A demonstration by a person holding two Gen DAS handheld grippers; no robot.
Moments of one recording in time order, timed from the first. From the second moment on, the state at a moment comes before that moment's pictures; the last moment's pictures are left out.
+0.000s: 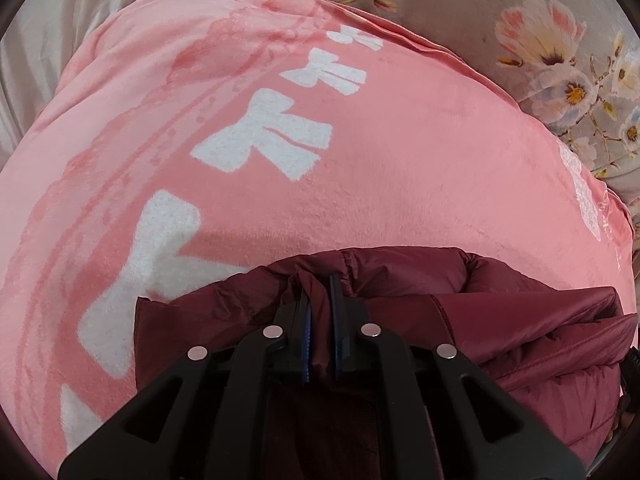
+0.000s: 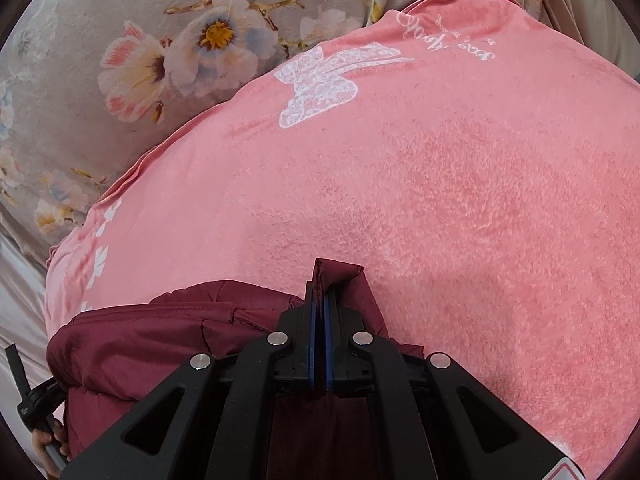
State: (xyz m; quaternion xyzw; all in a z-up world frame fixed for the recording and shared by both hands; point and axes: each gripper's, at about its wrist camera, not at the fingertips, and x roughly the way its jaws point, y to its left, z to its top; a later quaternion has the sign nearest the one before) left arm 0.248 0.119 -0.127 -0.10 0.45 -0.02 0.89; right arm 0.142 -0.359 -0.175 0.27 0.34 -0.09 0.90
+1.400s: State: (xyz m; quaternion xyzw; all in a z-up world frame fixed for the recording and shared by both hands) left arm 0.234 -0.011 -0.094 0.01 0.43 -0.12 0.89; right arm 0.183 -0.198 -0.141 0.13 0.39 0.06 0.91
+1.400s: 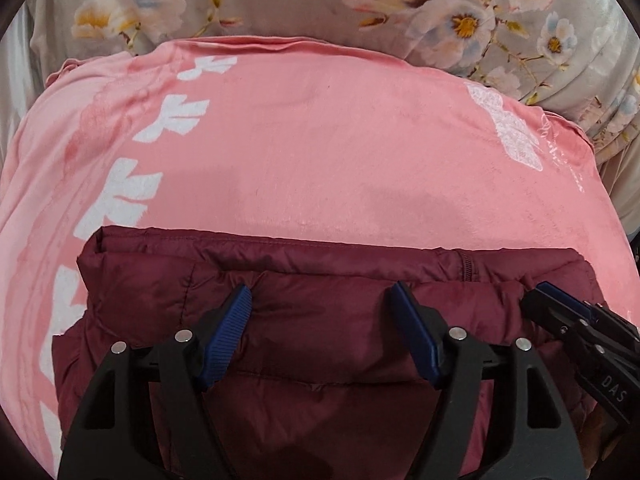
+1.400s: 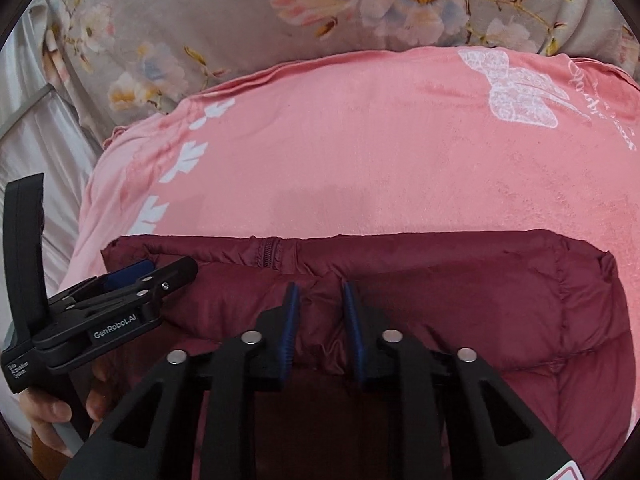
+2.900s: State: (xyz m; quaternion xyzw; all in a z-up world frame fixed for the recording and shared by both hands) left arm 0.211 0.080 -0.101 -0.04 0.40 -0.04 0.91; right arm 0.195 -0.129 -0.157 0.11 0.41 0.06 0.90
